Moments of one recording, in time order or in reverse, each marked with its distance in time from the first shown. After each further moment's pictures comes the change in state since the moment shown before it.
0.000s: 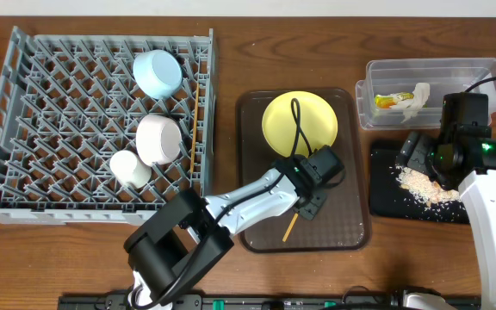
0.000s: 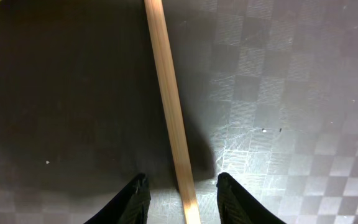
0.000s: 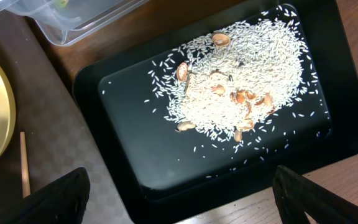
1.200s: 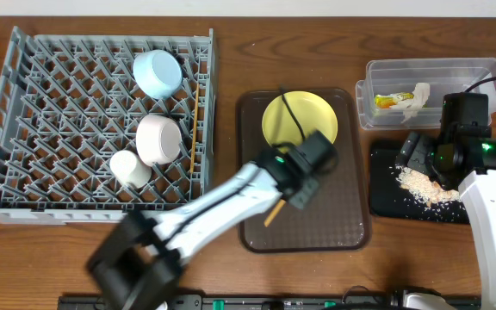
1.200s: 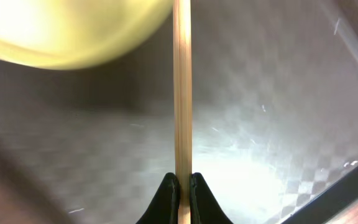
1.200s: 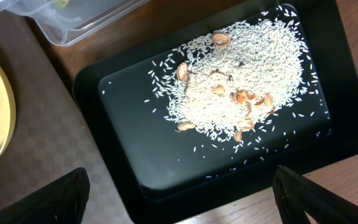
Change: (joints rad) left arm 0.070 -0.208 0.050 -0.163 -0.073 0.077; right arm 0.000 0.000 0.000 0.000 0.000 0.000
